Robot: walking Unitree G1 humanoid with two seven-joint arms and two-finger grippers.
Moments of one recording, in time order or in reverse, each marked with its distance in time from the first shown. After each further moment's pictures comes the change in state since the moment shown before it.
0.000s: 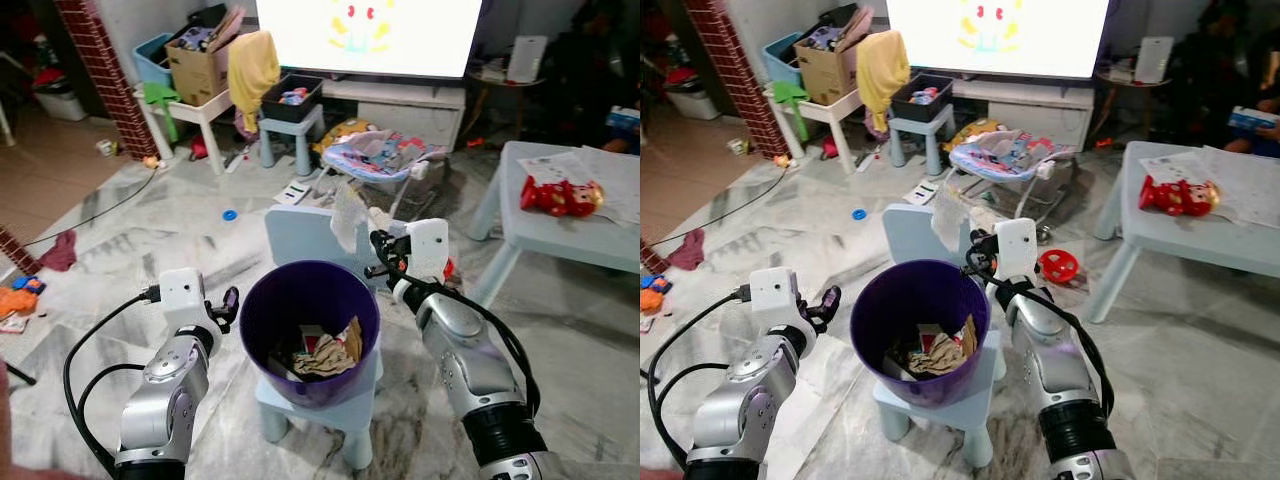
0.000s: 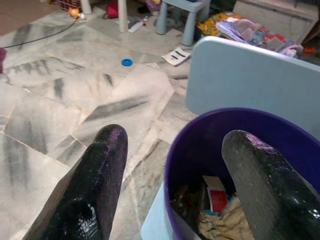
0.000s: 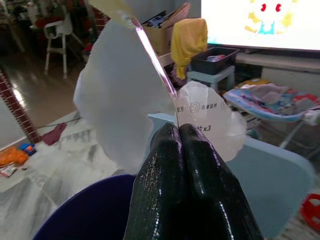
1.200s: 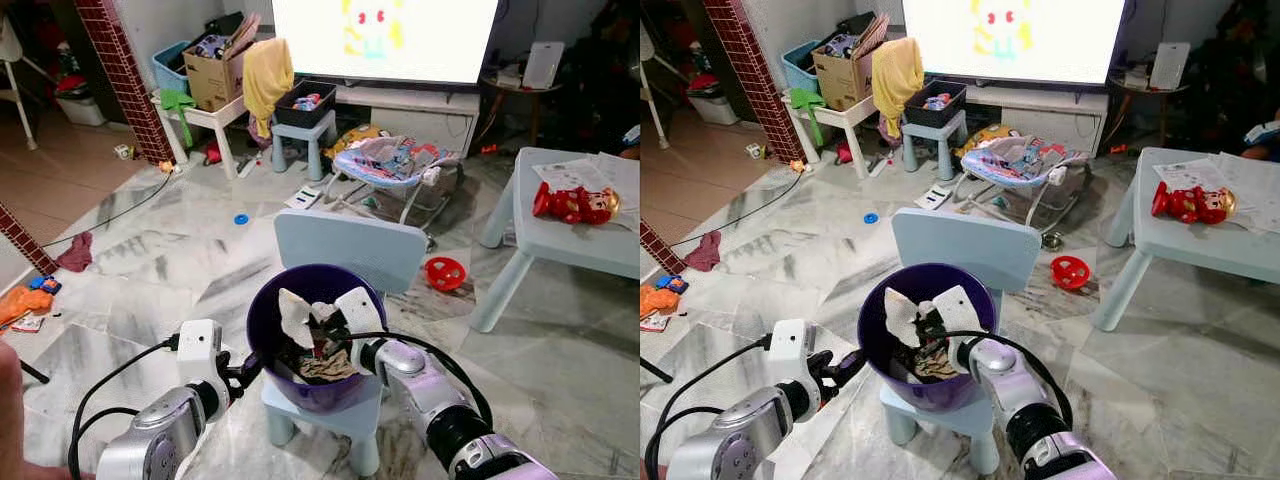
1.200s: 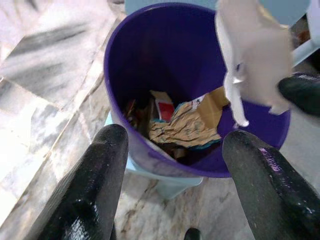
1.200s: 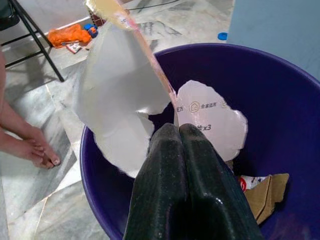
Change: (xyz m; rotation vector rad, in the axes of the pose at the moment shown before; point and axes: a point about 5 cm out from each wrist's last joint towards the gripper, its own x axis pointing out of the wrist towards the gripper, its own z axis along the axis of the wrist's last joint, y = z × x) left arm -0.035 -0.001 -0.049 -0.044 0.302 -0.279; right arm -0.007 0.048 -0.099 -0.090 0.439 0.299
